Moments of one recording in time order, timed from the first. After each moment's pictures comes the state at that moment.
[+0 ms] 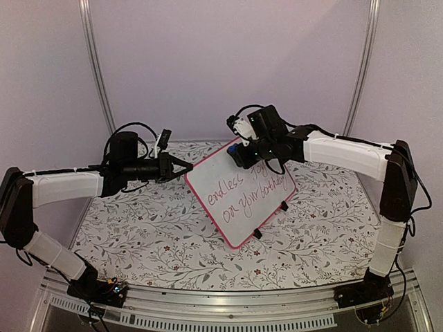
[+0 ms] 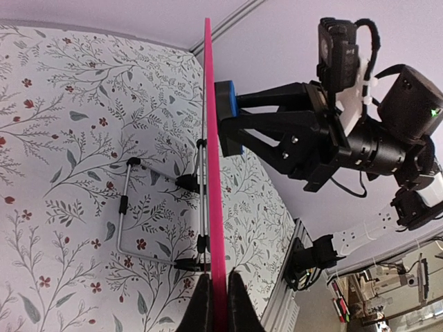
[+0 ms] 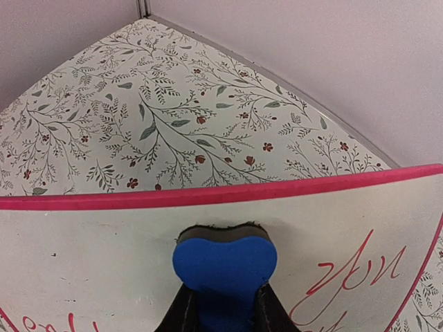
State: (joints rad) left arm -0.48 1.43 0.82 0.29 0.68 -0.68; right arm 0.80 1.90 1.64 -0.38 0.12 -0.02
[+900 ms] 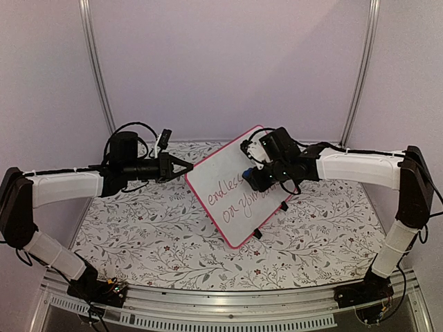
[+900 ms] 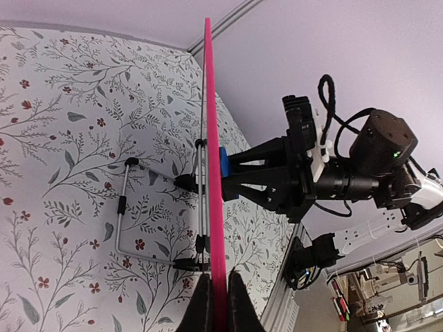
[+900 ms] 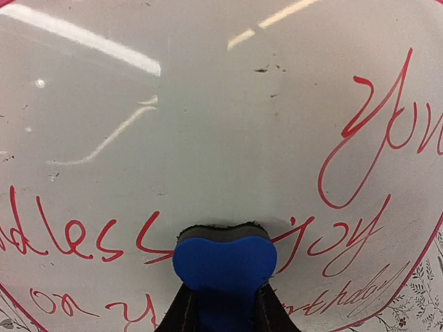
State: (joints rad) left arm -0.48 1.43 0.82 0.29 0.68 -0.68; right arm 0.80 1.75 1.31 -0.34 0.12 0.02
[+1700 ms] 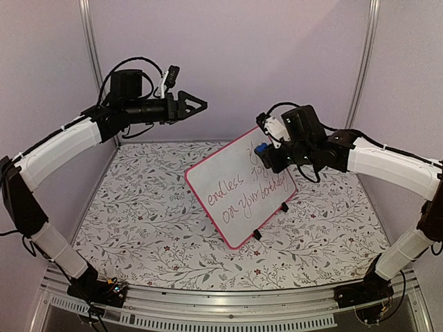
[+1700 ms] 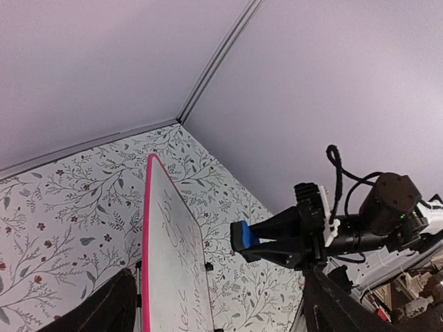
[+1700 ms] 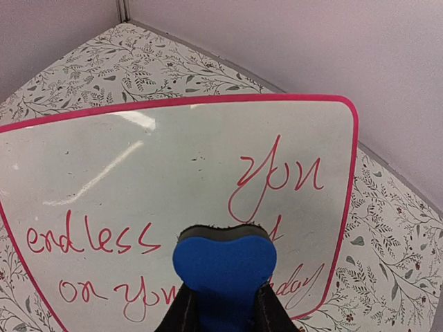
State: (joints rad) left arm -0.51 1.53 1.48 -0.17 0.56 -0.46; right arm 0.79 1.54 1.34 -0.41 0.20 -0.01
